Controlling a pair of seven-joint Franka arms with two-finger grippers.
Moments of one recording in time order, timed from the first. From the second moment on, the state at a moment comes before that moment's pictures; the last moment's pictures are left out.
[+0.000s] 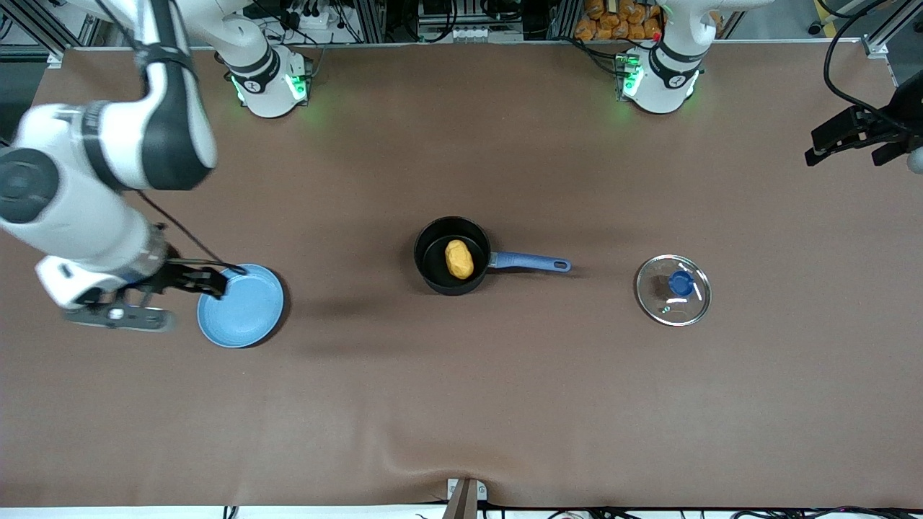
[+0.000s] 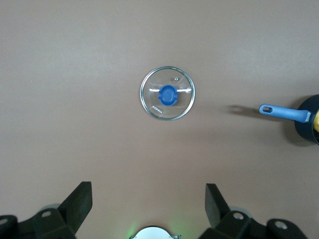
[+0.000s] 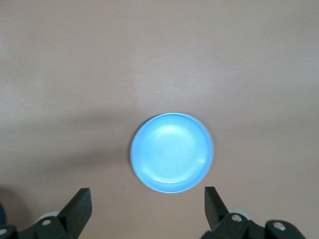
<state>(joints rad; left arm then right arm) -0.05 -0.05 0.04 -1.53 -0.03 1.44 -0.02 0.58 0.34 -0.53 -1.46 0.06 1.78 0.16</state>
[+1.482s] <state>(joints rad) -0.08 -0.01 0.06 -1.51 0.02 1.45 -0.02 0.02 0.19 -0.12 -1.45 0.07 1.66 -0.01</state>
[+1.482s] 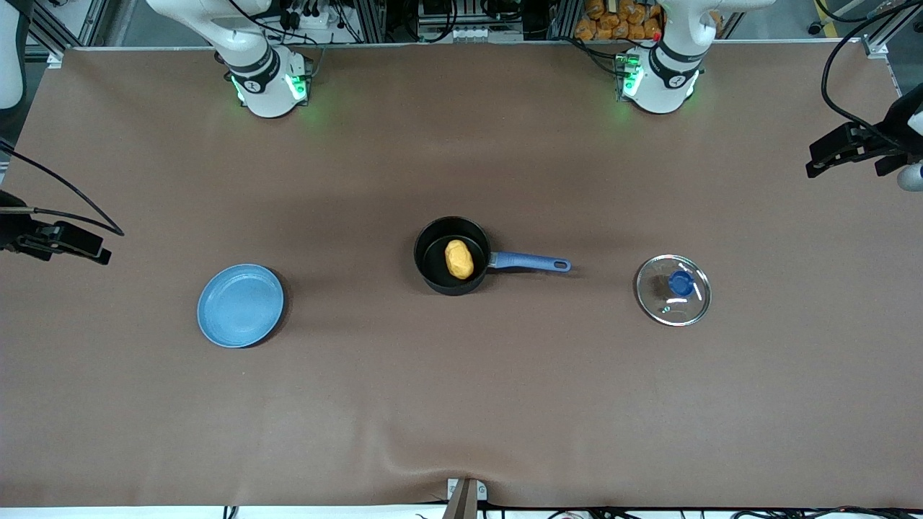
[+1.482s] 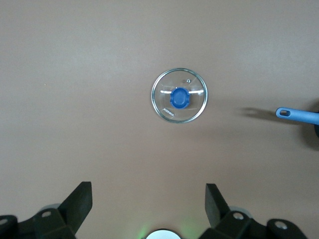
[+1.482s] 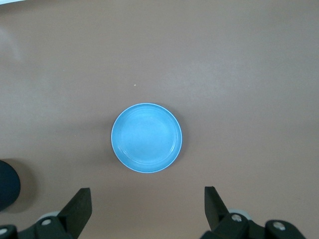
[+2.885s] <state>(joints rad) -0.07 -0.01 0.05 -1.50 0.02 1.42 -0.02 -0.07 0.19 0.00 -1.40 0.06 1.63 -0.01</state>
